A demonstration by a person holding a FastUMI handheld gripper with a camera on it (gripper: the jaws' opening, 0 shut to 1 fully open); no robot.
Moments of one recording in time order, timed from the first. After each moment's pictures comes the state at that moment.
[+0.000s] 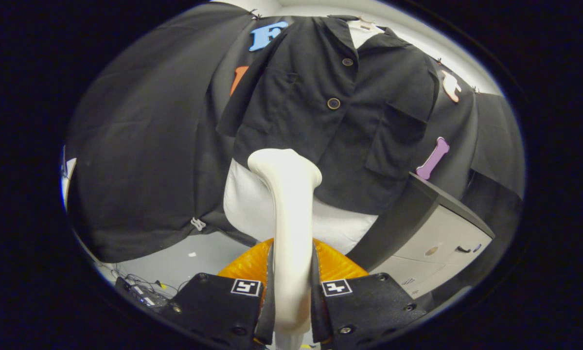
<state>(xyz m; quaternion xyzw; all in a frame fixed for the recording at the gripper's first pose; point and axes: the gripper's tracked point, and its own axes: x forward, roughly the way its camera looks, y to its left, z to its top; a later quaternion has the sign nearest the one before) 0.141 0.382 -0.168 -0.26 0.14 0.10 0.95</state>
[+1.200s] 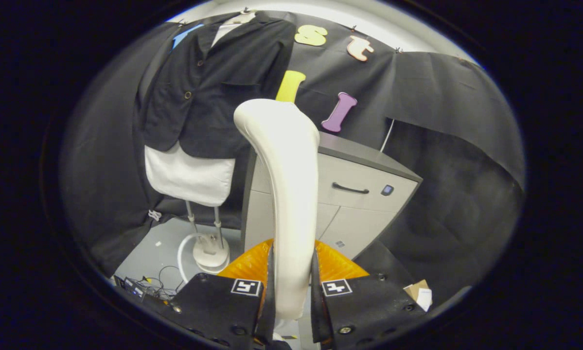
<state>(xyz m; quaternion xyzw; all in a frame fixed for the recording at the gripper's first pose) 0.018 0.108 -0.079 -0.18 0.18 -0.09 0.96</state>
